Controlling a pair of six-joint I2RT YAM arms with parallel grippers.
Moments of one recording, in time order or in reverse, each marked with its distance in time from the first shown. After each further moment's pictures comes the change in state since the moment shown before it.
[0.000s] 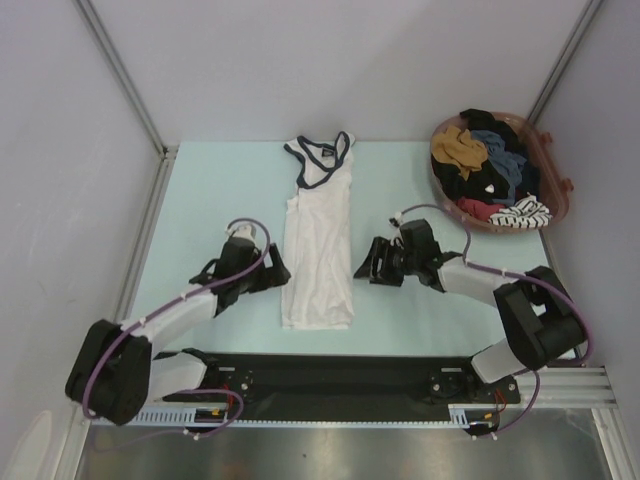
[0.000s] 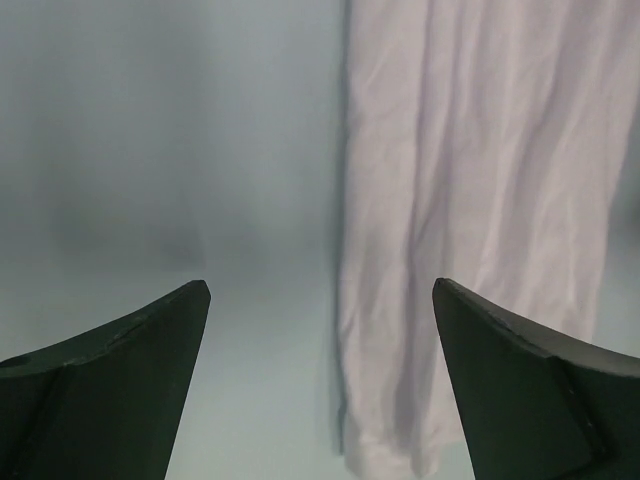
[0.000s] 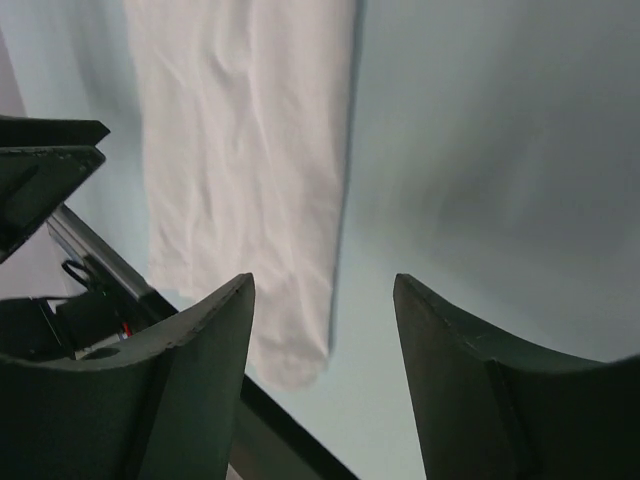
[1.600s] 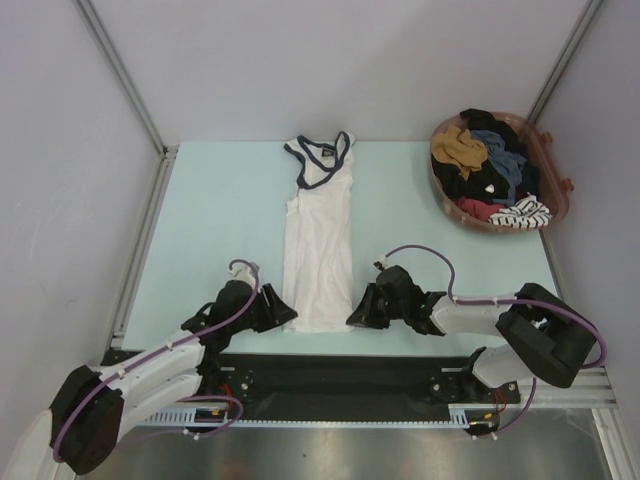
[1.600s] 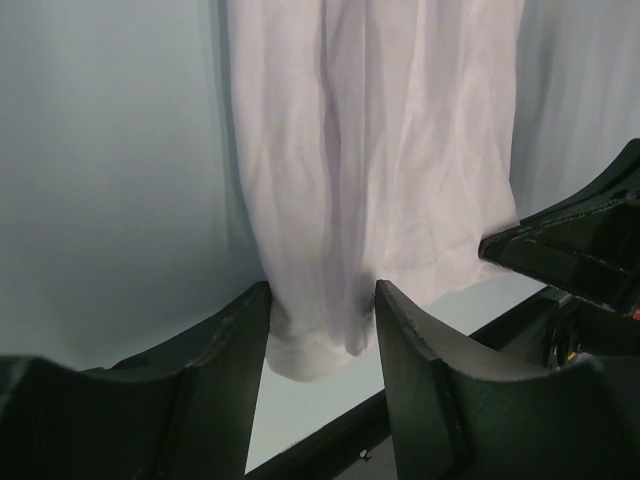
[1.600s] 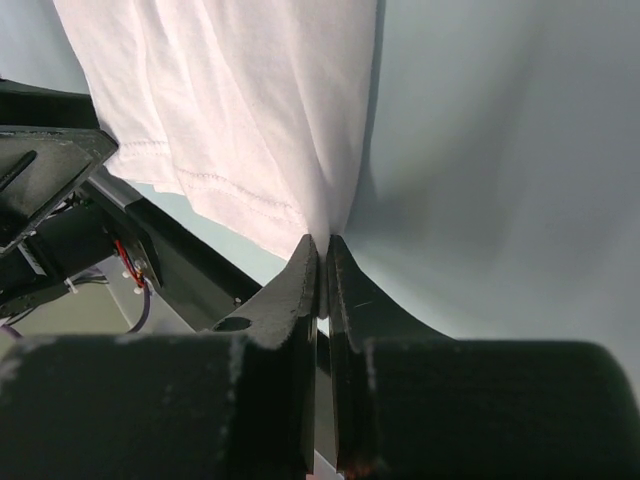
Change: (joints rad) left arm -0.177 -0.351 -0.383 0.110 0.151 -0.298; right arm 0.377 -0.110 -0.279 0.158 0.209 0.363
